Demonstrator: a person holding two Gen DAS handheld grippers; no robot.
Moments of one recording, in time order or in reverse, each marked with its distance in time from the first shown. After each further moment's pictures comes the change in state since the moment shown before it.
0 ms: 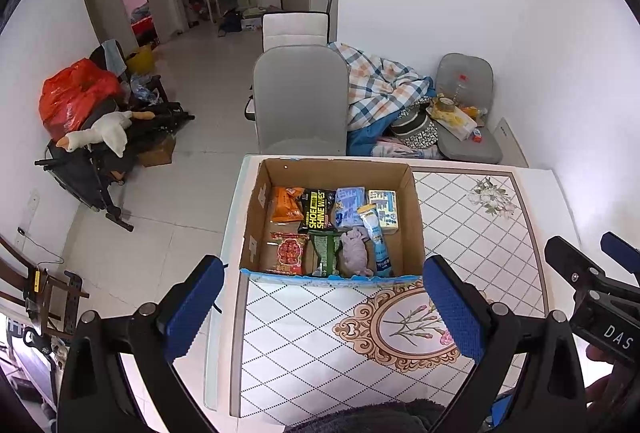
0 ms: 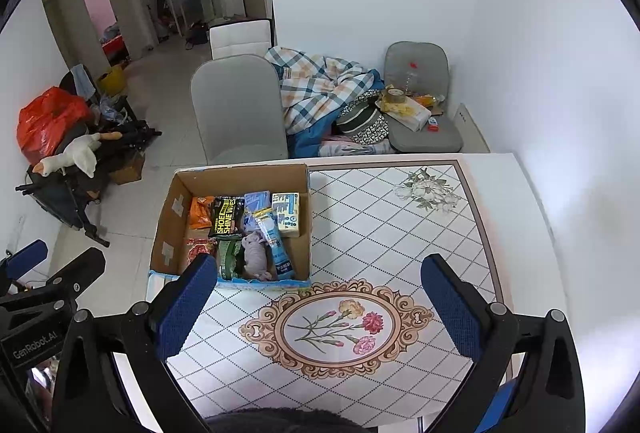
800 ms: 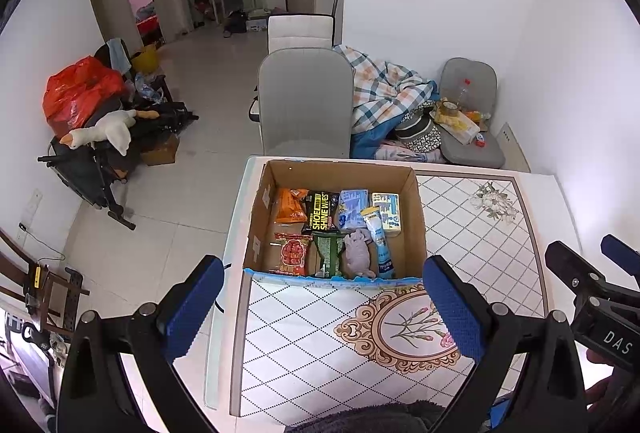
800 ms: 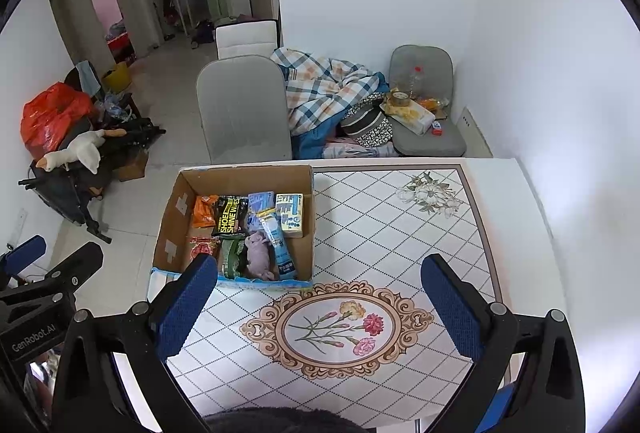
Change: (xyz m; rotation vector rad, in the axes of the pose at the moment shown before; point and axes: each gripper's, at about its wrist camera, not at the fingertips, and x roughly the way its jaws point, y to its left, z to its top) left arm -0.004 0.003 -0.005 -0.020 -0.005 0.014; right arm -0.003 0.000 0.003 -0.013 0.000 0.013
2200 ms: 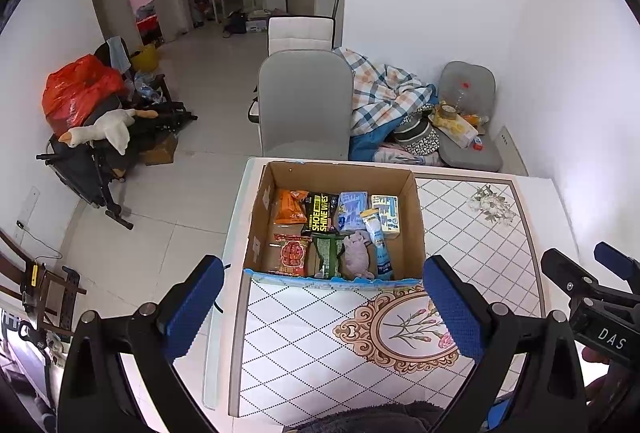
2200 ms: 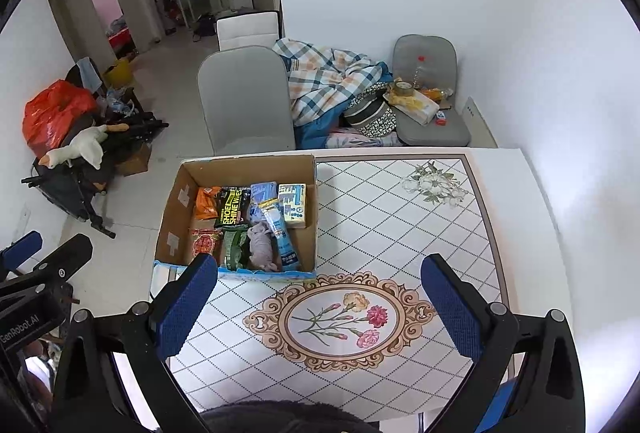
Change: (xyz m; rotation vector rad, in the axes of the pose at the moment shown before) left arm -0.005 0.005 0.001 -0.012 -0.007 -0.008; right arm 0.008 -0.001 -0.005 0.003 0.028 0.012
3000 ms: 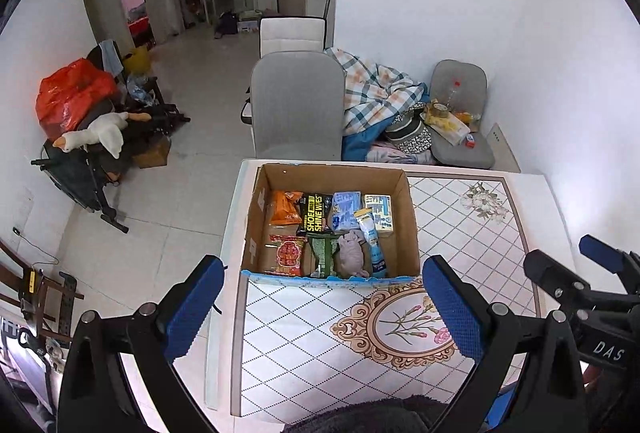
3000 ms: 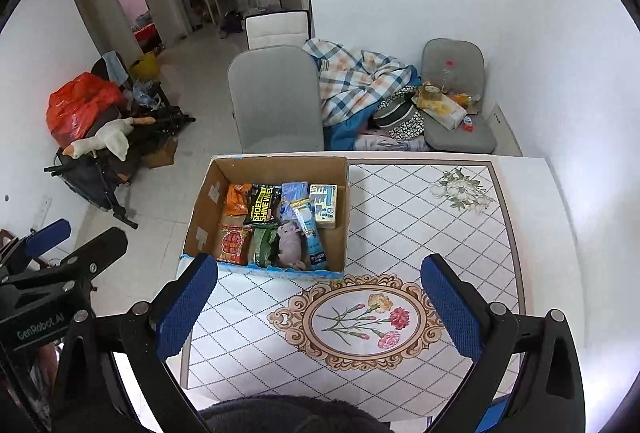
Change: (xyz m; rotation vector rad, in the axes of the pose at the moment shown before) left arm -0.008 0.001 0.005 0.017 0.000 -0.019; right arm -0.016 0.017 0.004 -0.035 0.003 0.092
